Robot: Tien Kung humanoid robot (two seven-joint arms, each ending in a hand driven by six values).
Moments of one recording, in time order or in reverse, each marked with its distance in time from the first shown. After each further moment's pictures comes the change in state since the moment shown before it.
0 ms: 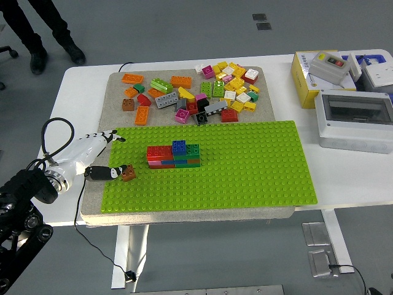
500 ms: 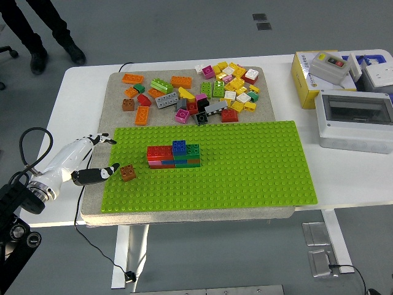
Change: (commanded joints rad) left arm 0.073 0.014 -0.068 0.031 -0.050 0.072 -0.126; right arm -0.004 -0.001 0.012 0.000 -0.003 0.012 -0.010
